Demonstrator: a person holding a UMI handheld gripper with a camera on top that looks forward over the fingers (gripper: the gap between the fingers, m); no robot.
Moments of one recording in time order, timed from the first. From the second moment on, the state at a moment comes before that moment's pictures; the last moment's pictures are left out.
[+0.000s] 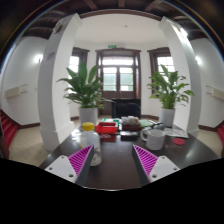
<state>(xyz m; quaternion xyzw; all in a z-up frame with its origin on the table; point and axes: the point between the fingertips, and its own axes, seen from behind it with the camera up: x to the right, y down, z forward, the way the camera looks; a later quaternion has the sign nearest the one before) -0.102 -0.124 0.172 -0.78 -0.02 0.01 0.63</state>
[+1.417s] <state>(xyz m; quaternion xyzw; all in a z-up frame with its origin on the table) -0.115 0.060 0.147 -0.68 0.28 0.33 0.59</state>
